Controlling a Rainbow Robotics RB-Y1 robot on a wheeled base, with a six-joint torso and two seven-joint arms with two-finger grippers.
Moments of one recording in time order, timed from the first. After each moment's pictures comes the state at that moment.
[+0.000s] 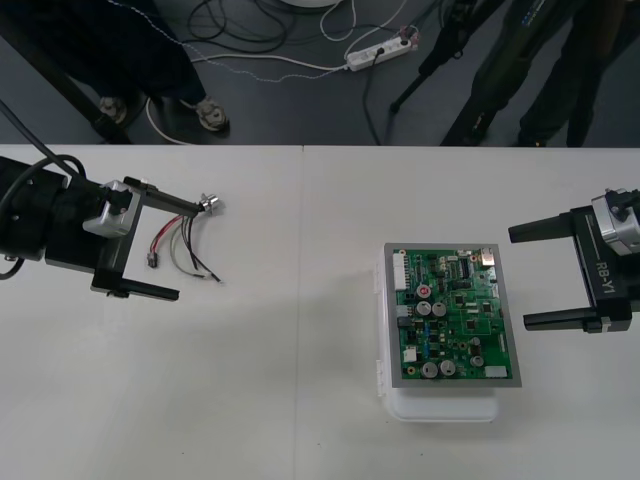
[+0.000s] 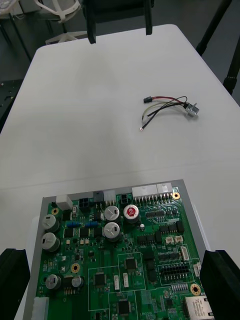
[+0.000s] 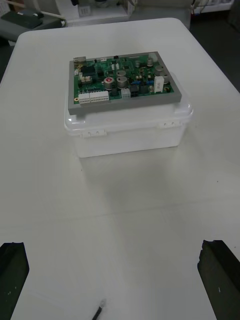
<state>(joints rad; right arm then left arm) -0.11 -0.77 -0.24 -1.88 1.29 -1.57 -0.32 -0.33 0.78 0.04 -1.75 -1.38 -1.54 0.08</state>
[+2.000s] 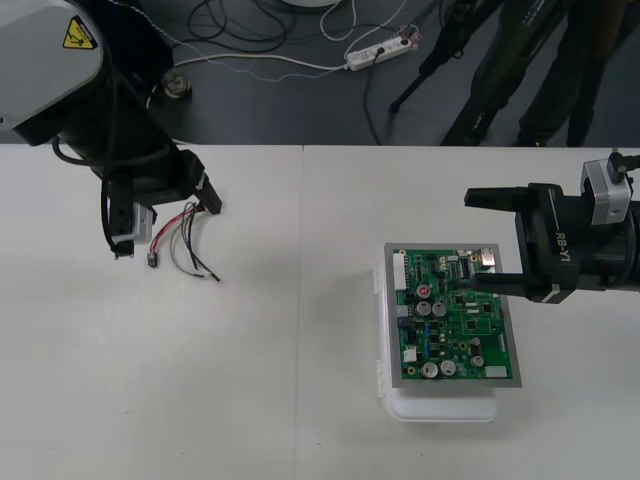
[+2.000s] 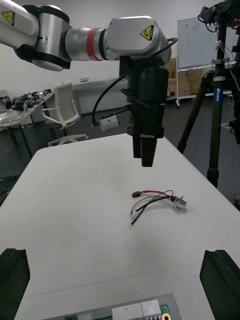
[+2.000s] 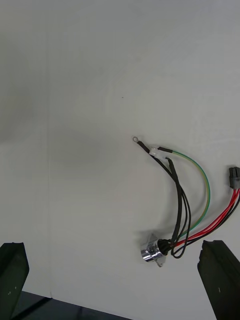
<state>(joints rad) -0.20 -0.50 -0.24 -1.68 1.15 -1.57 -0.20 -1.11 0.97 -0.87 -1.38 -1.61 -1.45 -1.02</state>
